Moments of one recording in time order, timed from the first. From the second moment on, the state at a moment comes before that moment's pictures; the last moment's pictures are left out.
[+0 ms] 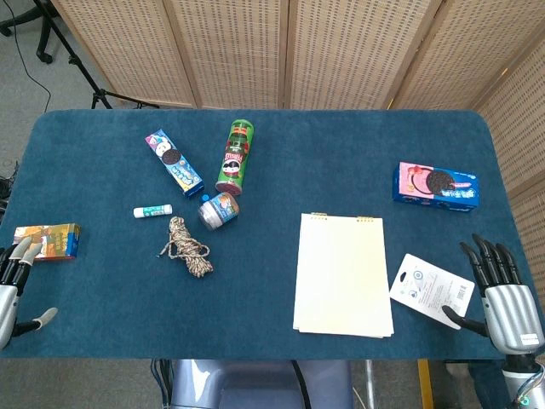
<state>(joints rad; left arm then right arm) -0.02 -1.02 0.00 -1.79 1.57 1.55 0.08 0.04 -1.07 0.07 -1.74 -1.64 1.59 0.00</state>
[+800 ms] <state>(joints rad) -0.03 -1.02 -0.02 -1.79 1.55 1.55 0.08 0.11 -1.14 -0.05 -1.66 -1.78 1.41 -0.12</state>
